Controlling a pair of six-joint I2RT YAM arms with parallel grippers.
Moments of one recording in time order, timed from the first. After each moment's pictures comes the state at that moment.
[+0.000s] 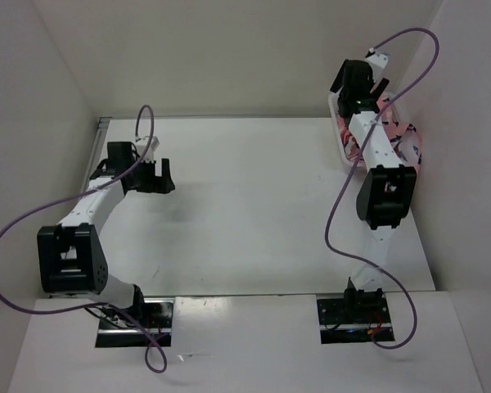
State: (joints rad) left arm 0.08 1.43 1.02 -0.38 0.37 0.07; right arm 0.05 2.03 1.96 -0.21 0.54 0.32
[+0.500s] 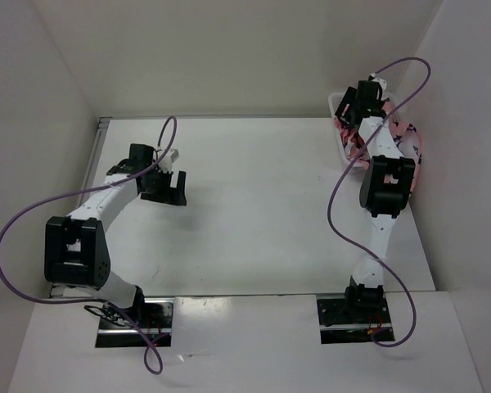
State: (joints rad) left arm -0.05 1.53 1.06 -0.57 0.29 0.07; right arm -0.11 2.30 2.06 -0.31 0.19 0.31
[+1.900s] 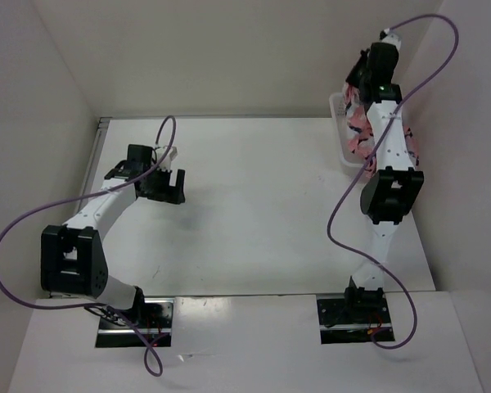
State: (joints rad) left arm -0.07 1.47 1.02 -0.53 0.24 0.07; right arm -0.08 2.20 2.27 -0.42 0.07 0.36
